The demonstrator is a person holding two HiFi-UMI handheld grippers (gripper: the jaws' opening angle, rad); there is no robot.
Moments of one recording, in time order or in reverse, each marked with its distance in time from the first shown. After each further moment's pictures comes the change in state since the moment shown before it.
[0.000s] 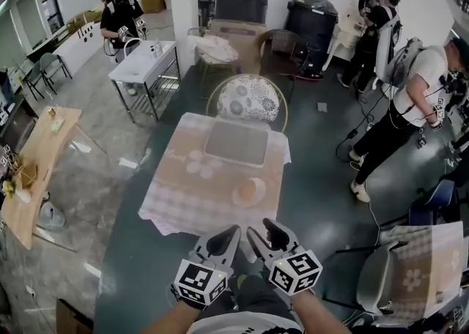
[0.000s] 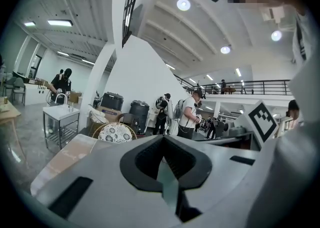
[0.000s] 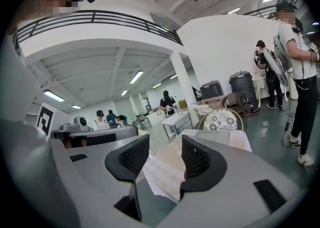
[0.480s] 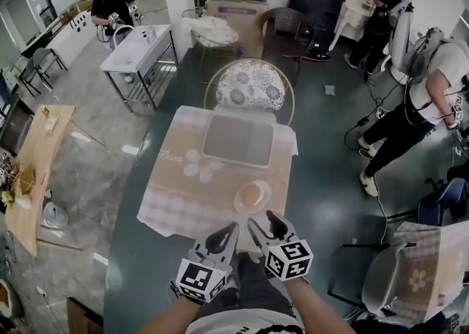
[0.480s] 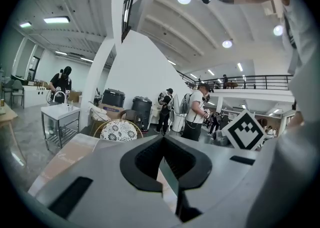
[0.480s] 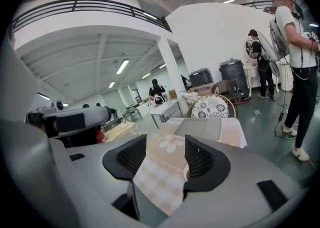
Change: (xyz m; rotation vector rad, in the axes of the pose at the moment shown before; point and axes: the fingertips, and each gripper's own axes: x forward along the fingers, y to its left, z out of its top) left arm 0.078 0.067 -0.024 0.019 0.048 0.015; right arm 0.098 -0.100 -0.048 0.062 0.126 -0.105
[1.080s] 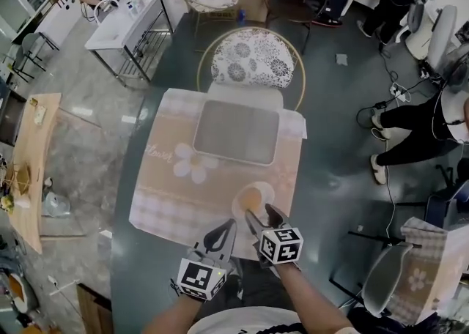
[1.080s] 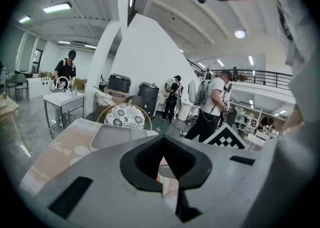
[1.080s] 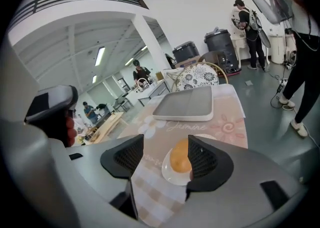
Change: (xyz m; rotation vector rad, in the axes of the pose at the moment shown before) left arm 0.095 0.070 -0.053 -0.057 0.150 0.057; right arm 0.121 -0.100 -0.078 0.190 0.231 -0.074
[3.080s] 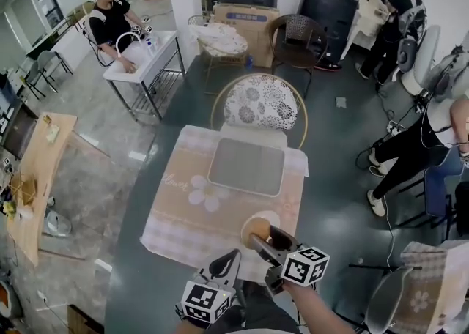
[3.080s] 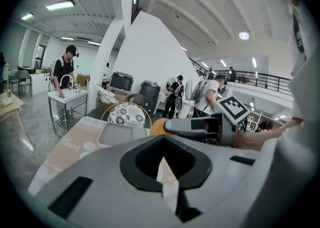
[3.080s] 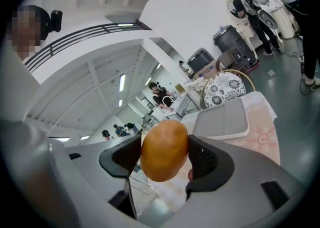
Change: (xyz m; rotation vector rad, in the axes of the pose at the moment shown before) left arm -0.051 -0.008 0.012 -0.044 0.038 0.004; right arm -0.067 0.090 0.083 0.133 -0.150 0.340
